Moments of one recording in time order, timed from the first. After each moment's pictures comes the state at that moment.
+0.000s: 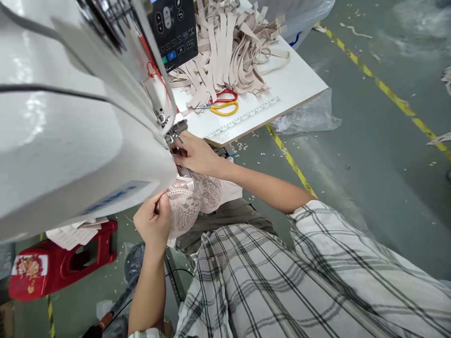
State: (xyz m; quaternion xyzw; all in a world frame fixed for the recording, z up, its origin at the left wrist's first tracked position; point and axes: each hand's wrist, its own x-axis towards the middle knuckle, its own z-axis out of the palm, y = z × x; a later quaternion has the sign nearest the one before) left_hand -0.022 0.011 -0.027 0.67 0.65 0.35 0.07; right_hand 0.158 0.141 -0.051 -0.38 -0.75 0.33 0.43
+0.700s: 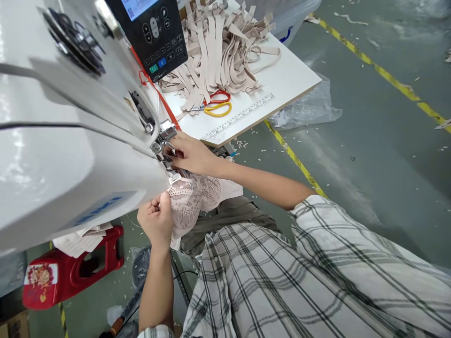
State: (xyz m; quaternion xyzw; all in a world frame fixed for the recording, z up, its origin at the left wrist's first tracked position) left_hand -0.004 0.026 -0.023 0.59 0.70 0.38 0.11; right_hand 0.165 0.143 -0.046 -0.37 -0.75 0.35 0.42
